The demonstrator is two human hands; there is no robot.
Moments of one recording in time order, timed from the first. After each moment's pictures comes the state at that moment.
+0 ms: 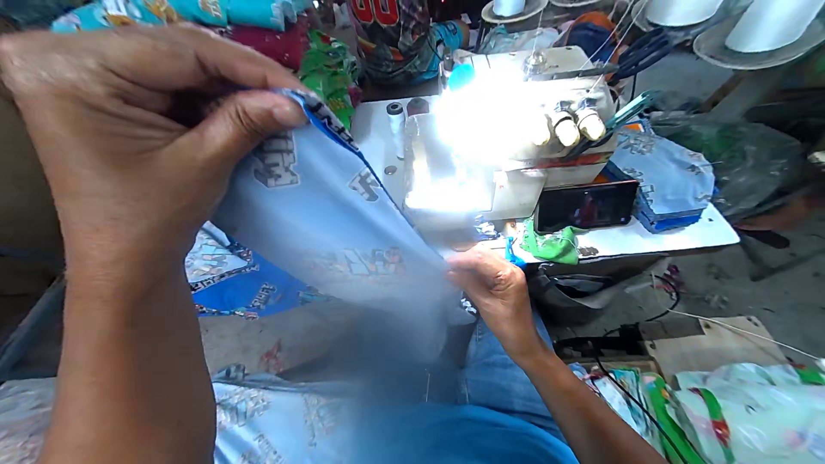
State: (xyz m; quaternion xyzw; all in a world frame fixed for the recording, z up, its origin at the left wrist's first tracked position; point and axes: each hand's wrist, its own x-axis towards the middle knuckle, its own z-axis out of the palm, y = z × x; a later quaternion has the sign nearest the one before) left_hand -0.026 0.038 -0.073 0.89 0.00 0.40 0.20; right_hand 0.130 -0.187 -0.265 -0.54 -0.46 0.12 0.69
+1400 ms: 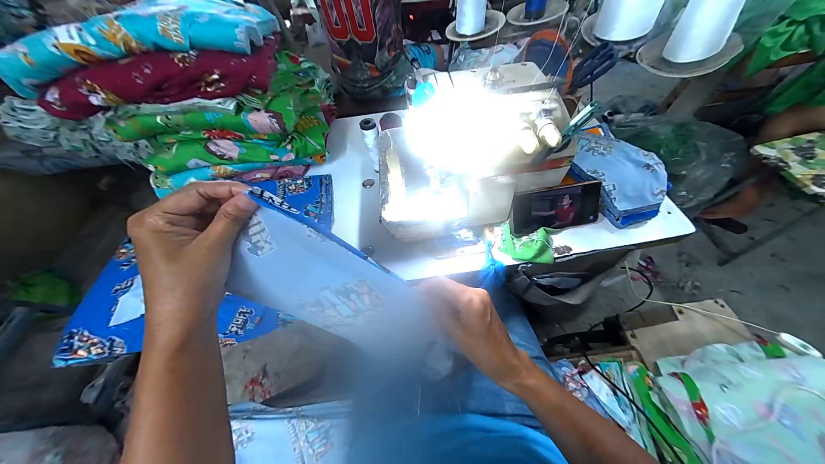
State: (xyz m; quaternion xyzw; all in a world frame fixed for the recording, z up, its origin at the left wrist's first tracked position) left_hand -0.049 0.039 -0.153 0.82 0.19 0.44 0.31; right_hand 0.116 -0.199 -0.267 -0.62 -0.53 0.08 0.57
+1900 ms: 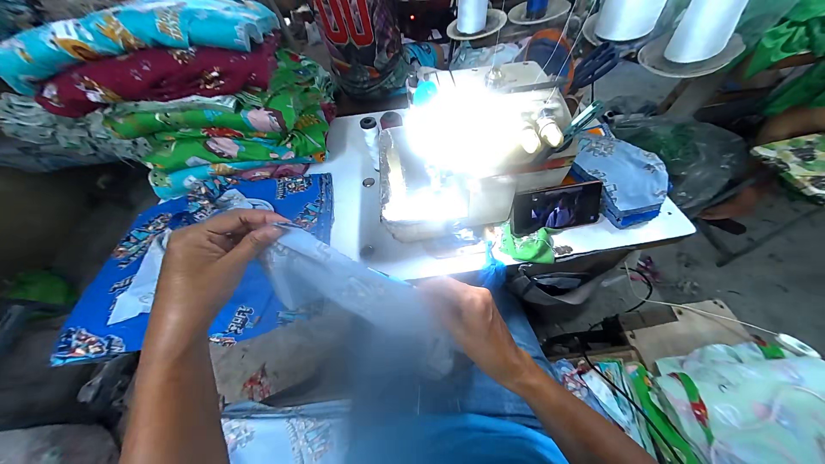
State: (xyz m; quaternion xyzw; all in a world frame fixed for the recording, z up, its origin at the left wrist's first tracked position) left_hand -0.067 0.040 -0.166 0.87 0.22 0.33 0.31; right_hand 0.117 -0.200 -0.269 -0.63 -0.53 0.08 0.57
